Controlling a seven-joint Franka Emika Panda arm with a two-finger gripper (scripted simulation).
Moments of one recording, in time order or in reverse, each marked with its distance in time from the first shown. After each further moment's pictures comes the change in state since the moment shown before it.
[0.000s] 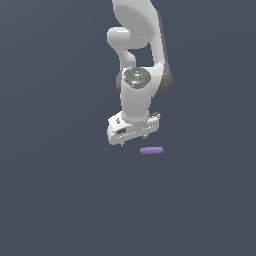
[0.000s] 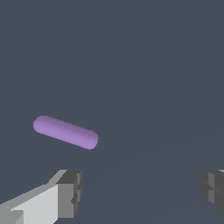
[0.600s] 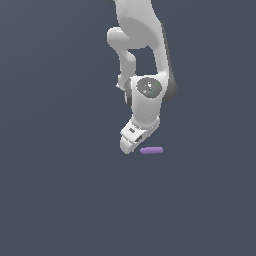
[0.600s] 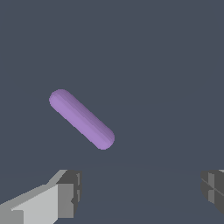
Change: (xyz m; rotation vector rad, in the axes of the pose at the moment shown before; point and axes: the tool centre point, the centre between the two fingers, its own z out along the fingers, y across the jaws) arm 0.005 -0.031 0.032 -0.009 -0.014 -0.412
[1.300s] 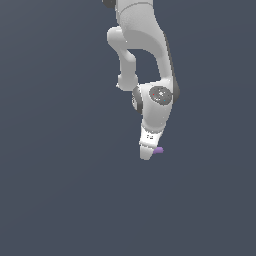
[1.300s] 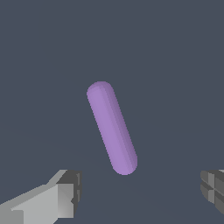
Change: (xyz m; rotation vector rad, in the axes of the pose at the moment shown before) arm 0.020 -0.036 0.033 0.000 0.000 -0.489
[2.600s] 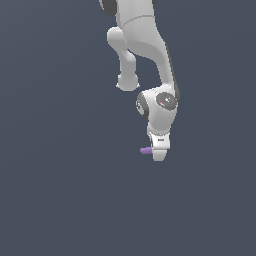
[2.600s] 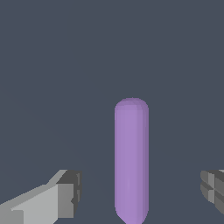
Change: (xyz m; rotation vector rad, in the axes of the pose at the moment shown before) arm 0.026 -0.018 0.031 -0.002 0.013 -0.338
